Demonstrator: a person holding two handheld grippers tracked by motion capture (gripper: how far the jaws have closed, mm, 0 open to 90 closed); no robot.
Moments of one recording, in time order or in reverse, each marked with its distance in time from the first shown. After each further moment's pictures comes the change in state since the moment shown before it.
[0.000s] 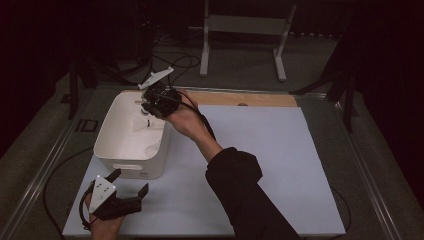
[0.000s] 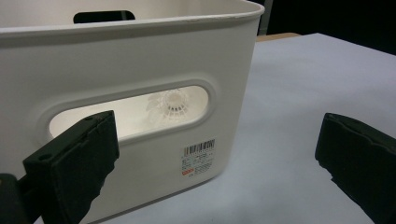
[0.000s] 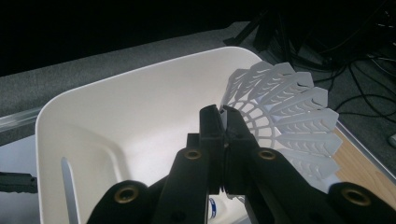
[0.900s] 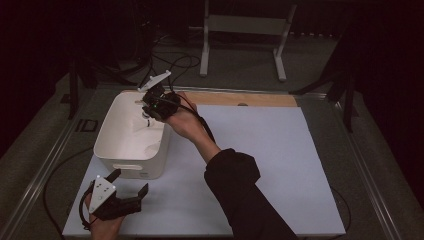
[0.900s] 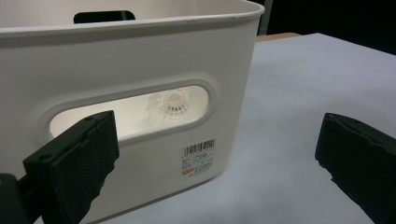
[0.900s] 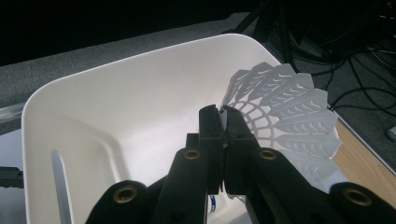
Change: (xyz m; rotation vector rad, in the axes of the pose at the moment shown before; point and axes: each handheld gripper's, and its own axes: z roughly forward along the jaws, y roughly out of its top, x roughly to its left) left arm 0.000 0.000 0.000 0.000 -0.001 0.004; right arm 0.001 -0.005 0.009 0.032 -0.010 -0.008
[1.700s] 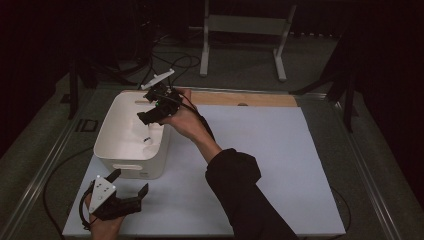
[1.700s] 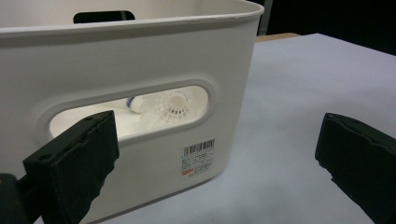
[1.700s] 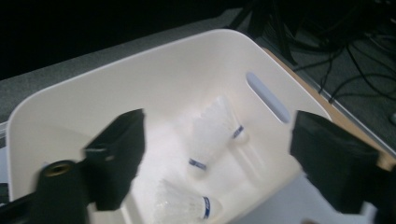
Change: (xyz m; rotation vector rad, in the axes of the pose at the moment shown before) left arm 0.000 0.000 0.000 0.002 -0.001 -0.001; right arm -0.008 -0.003 0.005 0.003 -0.016 0.080
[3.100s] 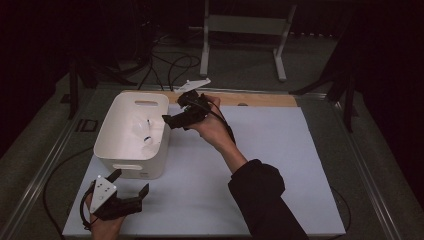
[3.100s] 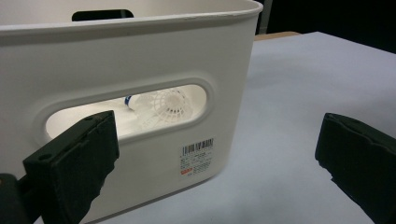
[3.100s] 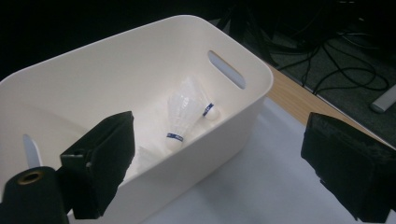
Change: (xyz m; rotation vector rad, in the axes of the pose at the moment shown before) left arm -0.001 0.000 0.001 0.001 0.001 0.002; right arm -0.028 -0.052 -0.043 -0.088 -0.051 0.088
